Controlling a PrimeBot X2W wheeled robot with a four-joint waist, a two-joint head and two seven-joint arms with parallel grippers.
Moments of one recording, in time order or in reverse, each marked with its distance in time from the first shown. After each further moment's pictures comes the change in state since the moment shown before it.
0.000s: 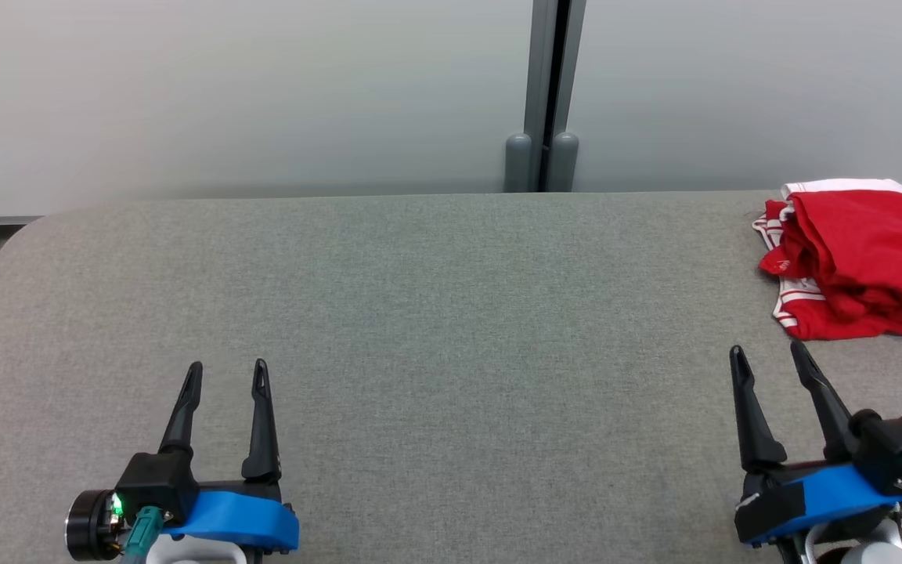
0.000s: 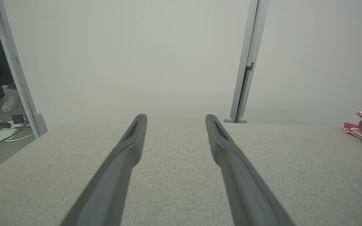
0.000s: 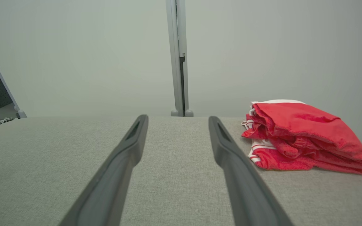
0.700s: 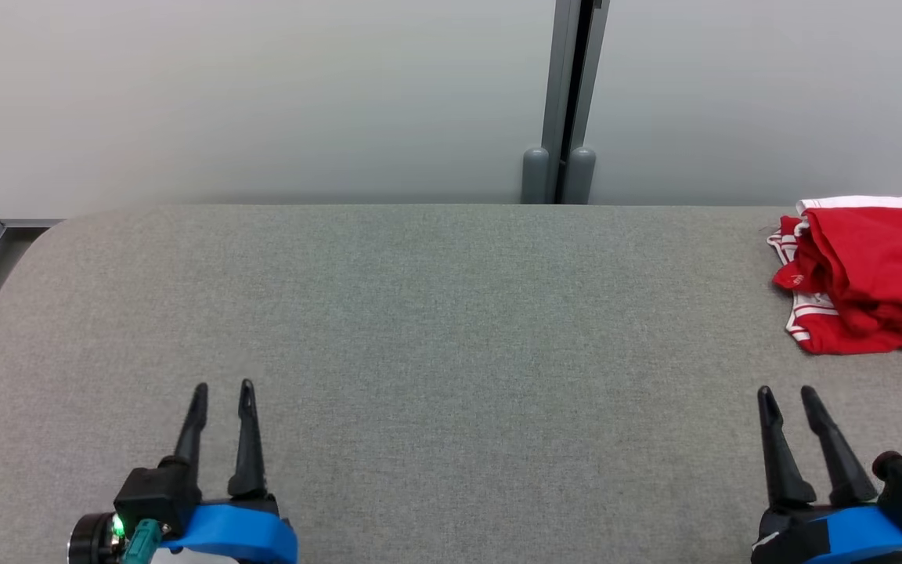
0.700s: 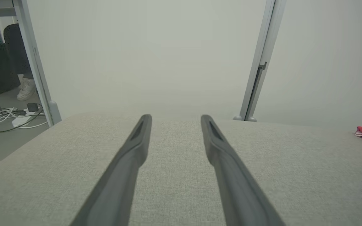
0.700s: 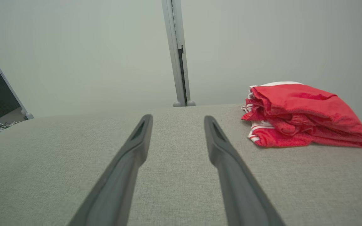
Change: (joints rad) left arm 0.014 0.003 0.002 0.023 -0.034 0.018 0.001; right arm 0.128 0.007 -0.036 -0.090 0.067 0.000 0.030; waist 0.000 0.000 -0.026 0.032
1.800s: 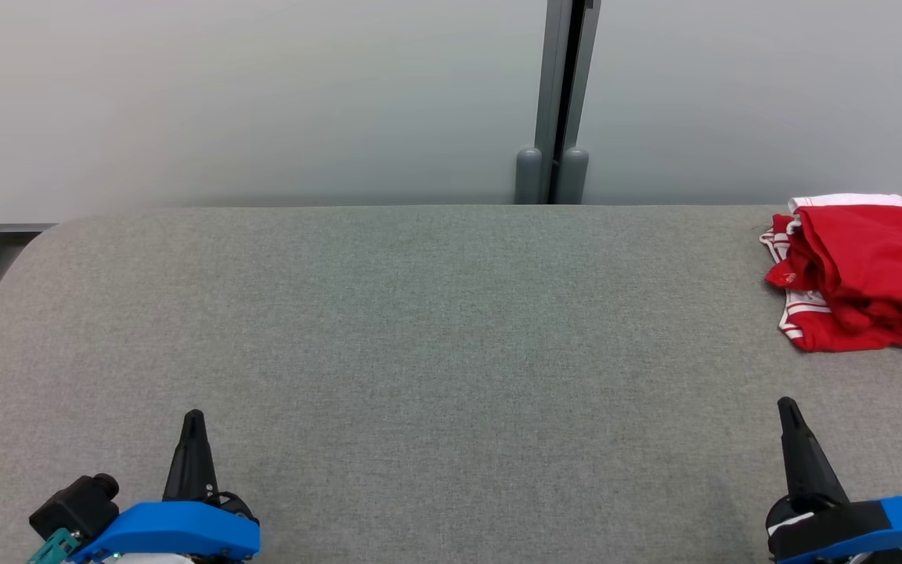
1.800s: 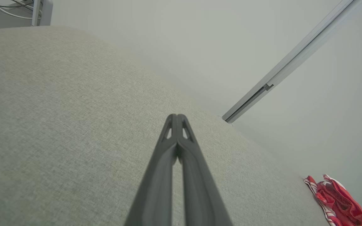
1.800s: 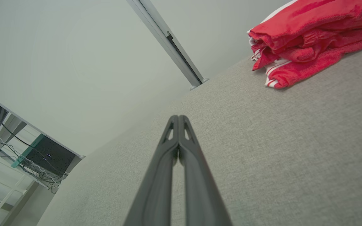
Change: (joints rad) left arm 0.018 -0.012 0.065 0.030 -0.495 -0.041 0.134; right arm -0.030 0.005 -0.006 0.098 0.485 0.000 0.085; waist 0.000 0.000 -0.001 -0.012
